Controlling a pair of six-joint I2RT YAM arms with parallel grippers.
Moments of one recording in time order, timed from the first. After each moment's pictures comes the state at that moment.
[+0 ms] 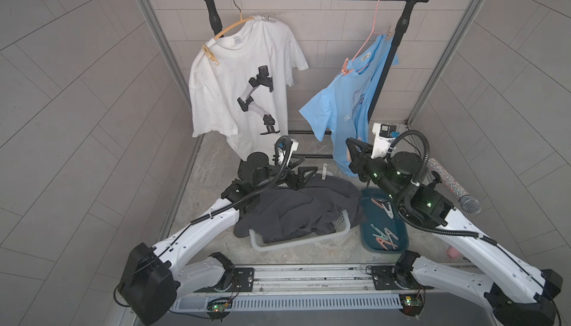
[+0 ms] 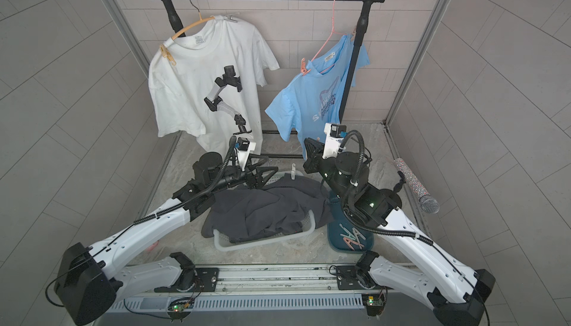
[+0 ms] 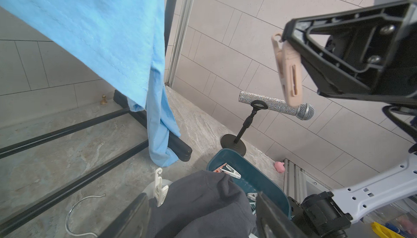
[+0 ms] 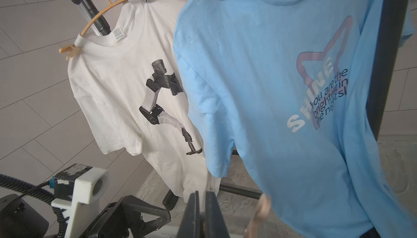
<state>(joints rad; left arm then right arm) -0.62 1.15 0.83 0.19 0.47 -0.27 0.72 0.97 1.08 -0.14 0.28 0.43</state>
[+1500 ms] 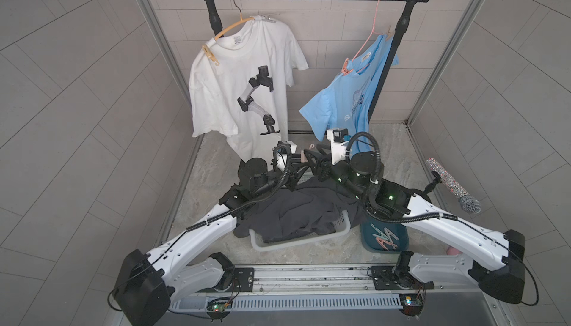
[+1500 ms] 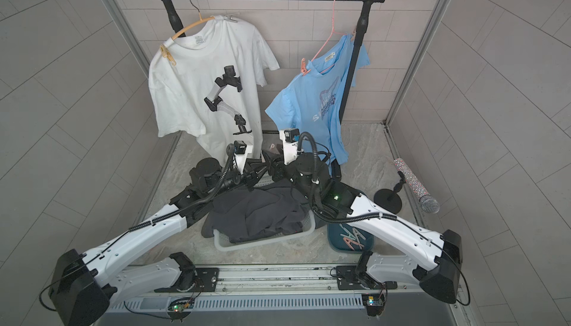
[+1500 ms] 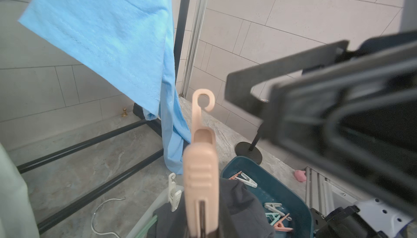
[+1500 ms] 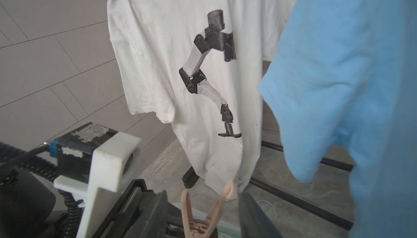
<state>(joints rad) -0.65 1.09 0.78 0.22 0.33 -0.18 0.92 1.14 1.14 -0.09 0.32 0.29</state>
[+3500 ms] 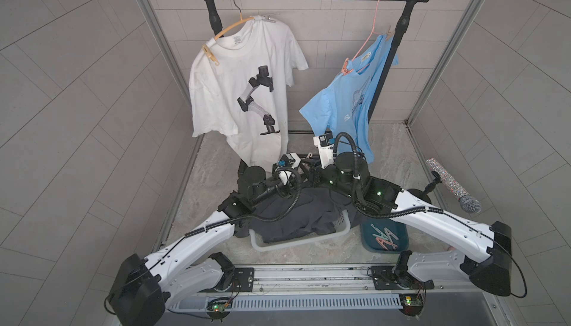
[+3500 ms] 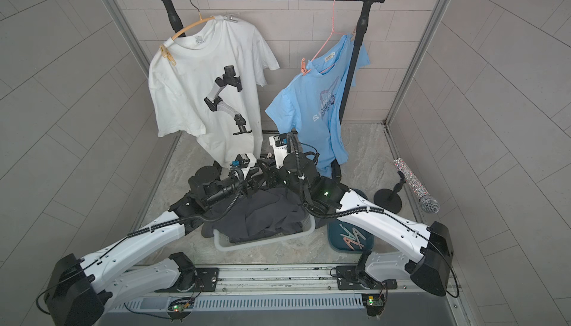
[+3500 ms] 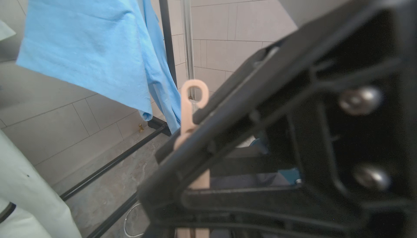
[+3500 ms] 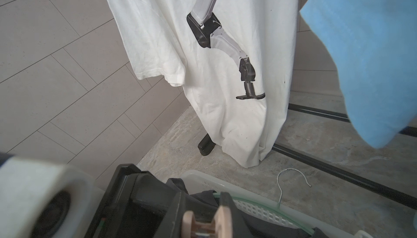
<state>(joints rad) -0.68 1.03 0.69 0.27 0.30 0.07 0.91 1.27 1.16 -0.13 0.16 0.42</state>
